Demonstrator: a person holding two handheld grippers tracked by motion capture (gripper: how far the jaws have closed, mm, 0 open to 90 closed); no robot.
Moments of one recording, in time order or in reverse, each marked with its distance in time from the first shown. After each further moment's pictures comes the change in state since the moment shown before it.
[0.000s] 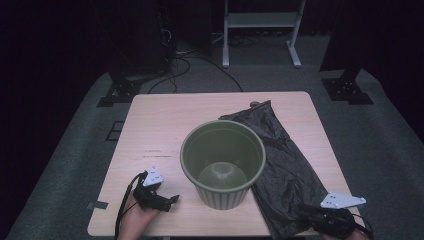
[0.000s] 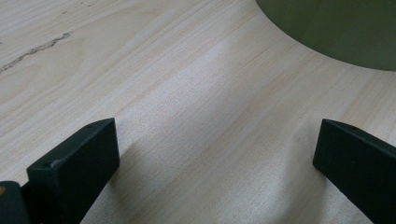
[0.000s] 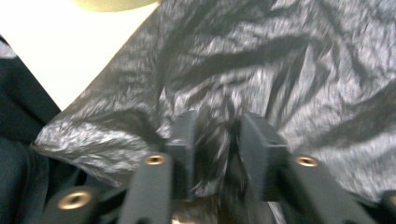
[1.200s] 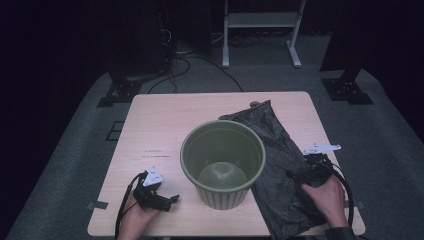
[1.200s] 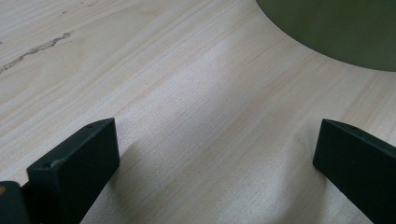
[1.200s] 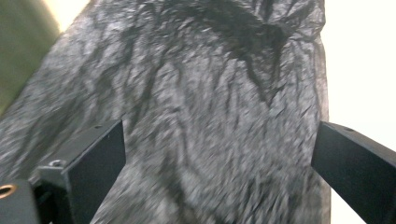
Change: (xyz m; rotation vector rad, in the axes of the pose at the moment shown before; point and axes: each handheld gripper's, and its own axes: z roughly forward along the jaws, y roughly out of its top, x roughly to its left) left arm 0.000 0.000 0.000 0.000 0.002 -0.002; right arm -0.081 0.091 0.062 0.009 -0.167 0.081
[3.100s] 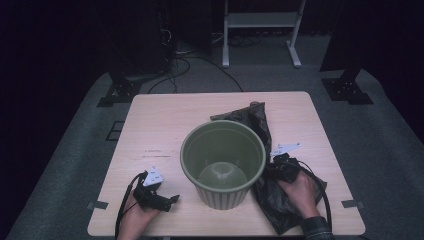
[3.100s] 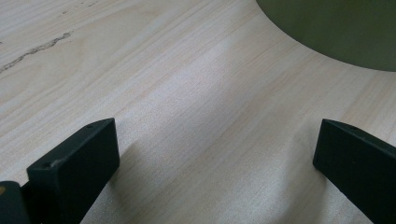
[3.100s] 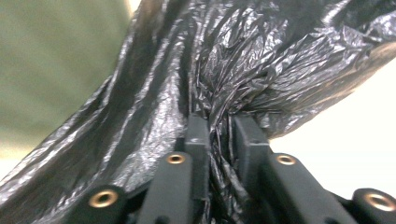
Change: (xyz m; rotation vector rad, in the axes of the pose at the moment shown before) left arm 0.000 0.000 0.000 0.000 0.000 0.000; right arm 0.056 0.025 0.056 0.066 0.152 -0.151
